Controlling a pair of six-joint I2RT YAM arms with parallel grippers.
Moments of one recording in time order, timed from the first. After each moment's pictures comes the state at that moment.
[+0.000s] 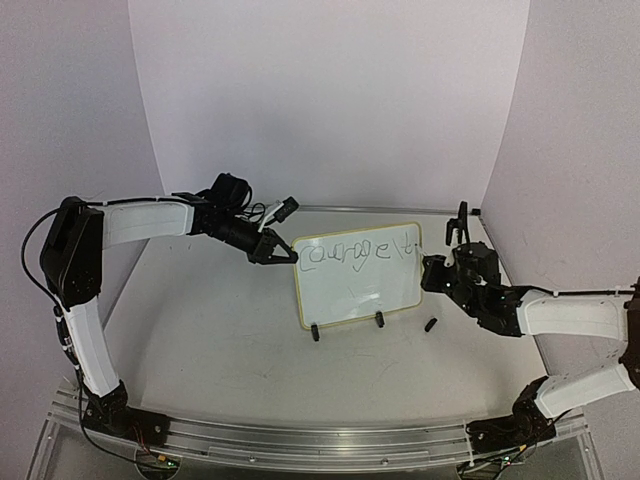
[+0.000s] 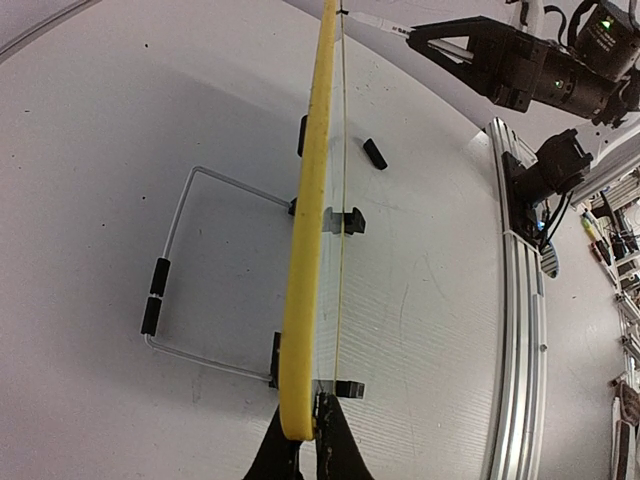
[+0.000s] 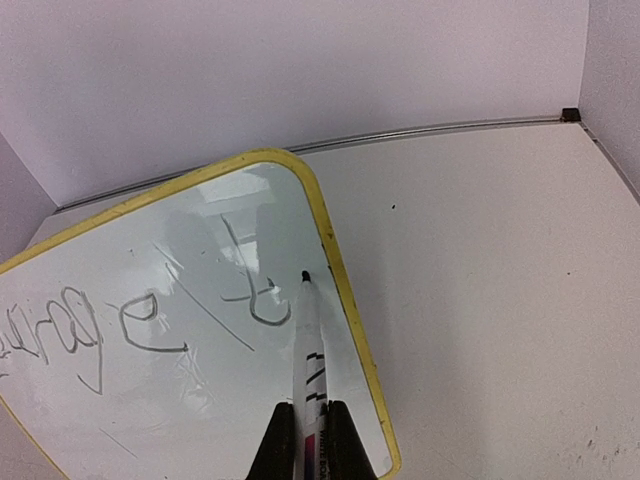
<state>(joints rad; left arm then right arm) -0.55 1.86 1.41 -0.39 0.81 0.21 0.64 1.26 0.56 0.32 0.39 0.44</state>
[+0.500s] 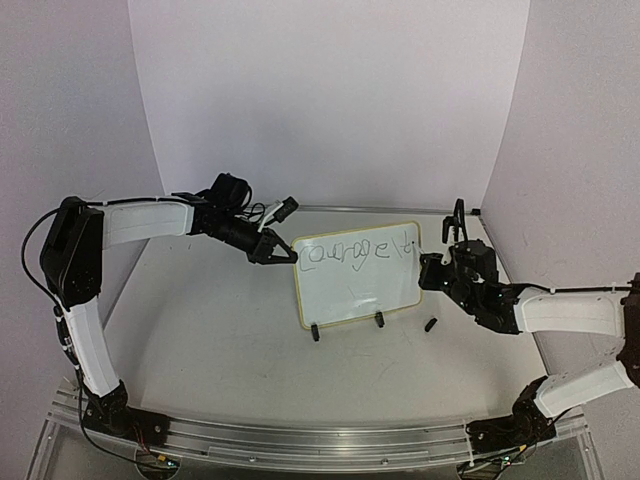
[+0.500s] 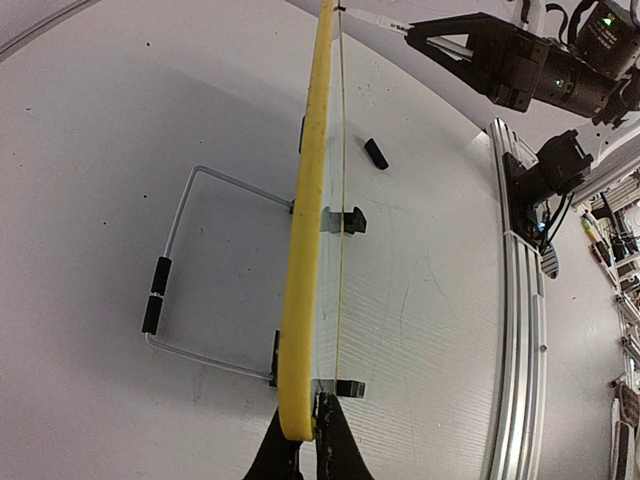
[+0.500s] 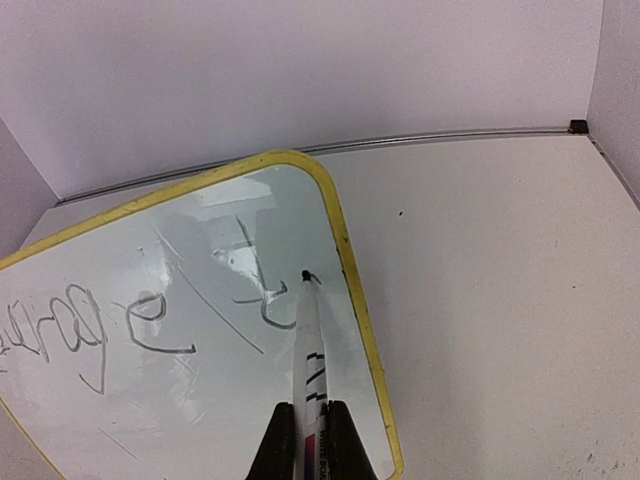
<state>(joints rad) -0.55 1.86 1.41 -0.39 0.81 0.21 0.64 1.29 0.58 0.34 0.38 0.40</state>
